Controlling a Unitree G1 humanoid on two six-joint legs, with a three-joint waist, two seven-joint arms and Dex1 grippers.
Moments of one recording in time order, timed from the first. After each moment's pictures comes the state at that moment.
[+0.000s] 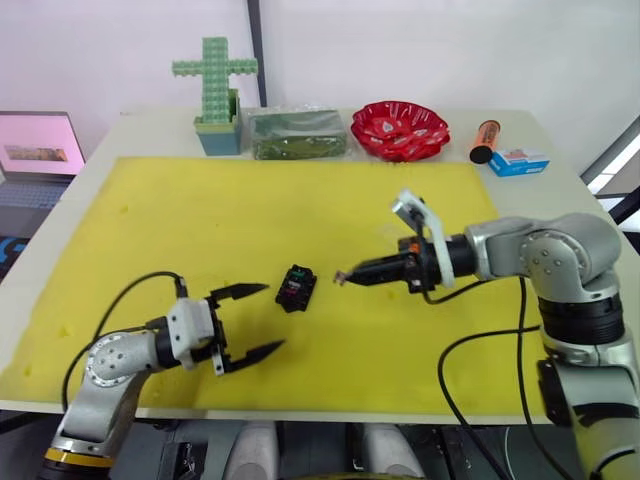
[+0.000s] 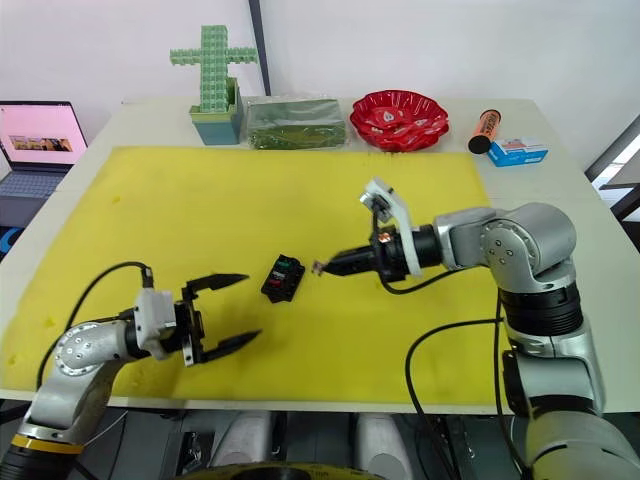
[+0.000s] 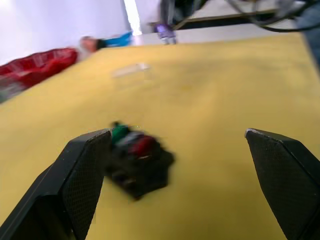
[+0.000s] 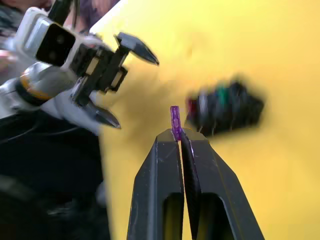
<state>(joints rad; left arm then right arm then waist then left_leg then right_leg) 0.07 0.62 0.05 -0.24 -0.47 -0.10 -0.99 -0.79 -0.55 0.02 -0.27 0.78 1.47 0.80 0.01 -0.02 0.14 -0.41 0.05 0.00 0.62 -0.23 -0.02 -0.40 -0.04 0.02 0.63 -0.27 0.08</state>
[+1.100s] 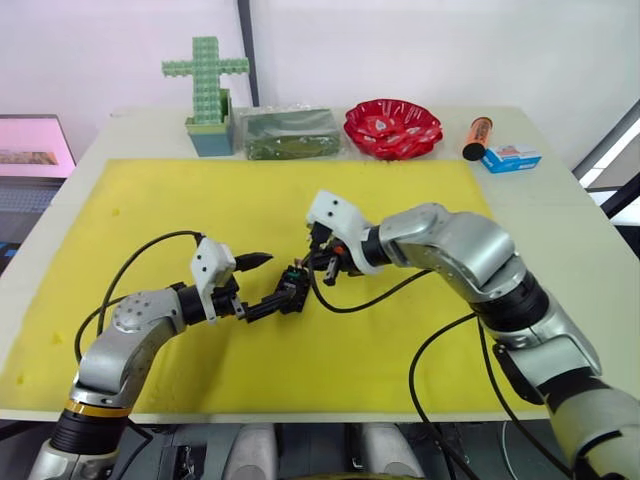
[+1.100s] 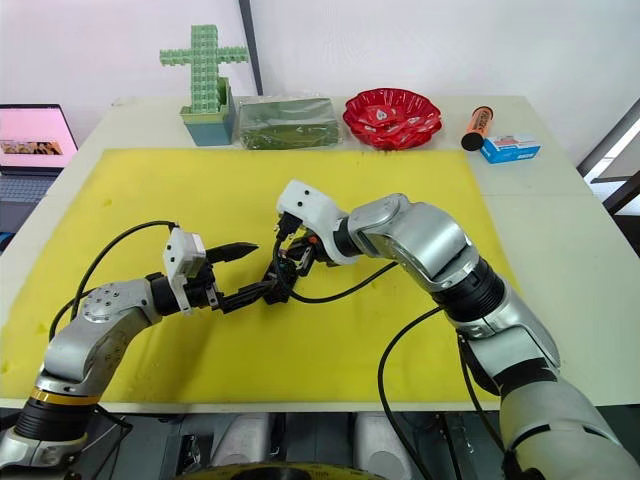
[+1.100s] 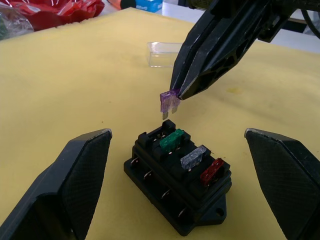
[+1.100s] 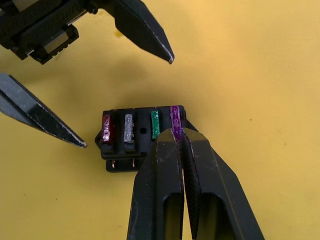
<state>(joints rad) -0.13 0.58 -0.01 -0.25 -0.50 0.36 -0.88 -0.93 -0.48 0.47 -0.24 0.46 1.23 0.67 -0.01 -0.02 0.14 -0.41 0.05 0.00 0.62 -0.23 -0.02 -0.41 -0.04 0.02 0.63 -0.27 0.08</state>
